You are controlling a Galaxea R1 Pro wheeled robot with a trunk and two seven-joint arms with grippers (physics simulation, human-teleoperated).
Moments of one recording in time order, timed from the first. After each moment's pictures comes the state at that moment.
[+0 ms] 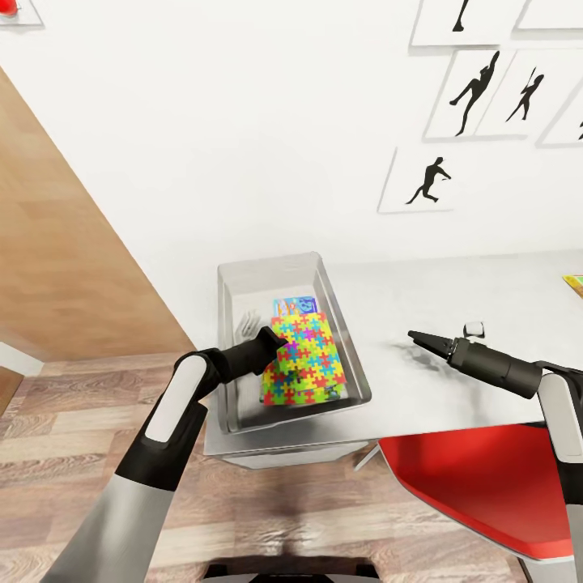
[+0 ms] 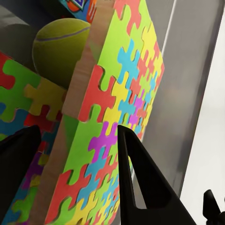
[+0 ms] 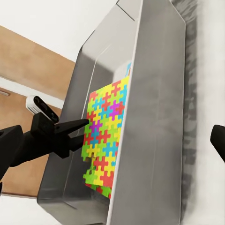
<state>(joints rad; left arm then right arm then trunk) -0.71 -0.10 -0.23 -1.37 1.42 0.62 0.52 -0.61 -0.31 -0.30 -1.44 -0.55 1.04 0.93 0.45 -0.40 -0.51</state>
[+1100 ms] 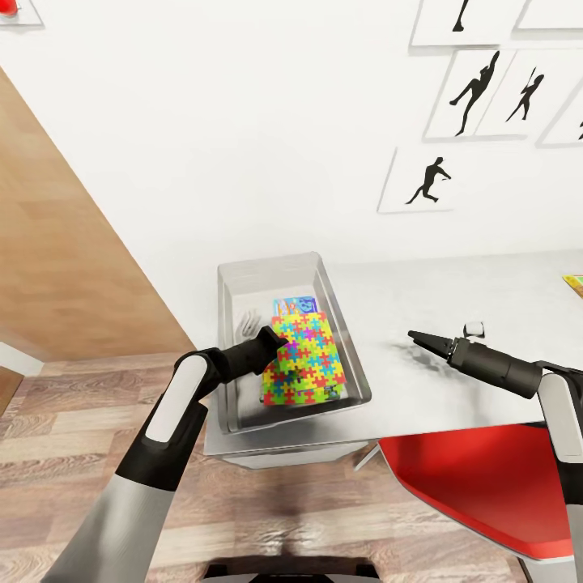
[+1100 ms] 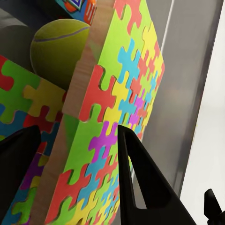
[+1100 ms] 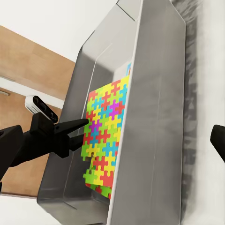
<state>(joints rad) -0.71 -0.10 -0.23 -1.37 1.41 0.62 0.51 -0.61 -0.31 -0.30 -1.44 -0.55 1.04 0.93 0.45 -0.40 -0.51</state>
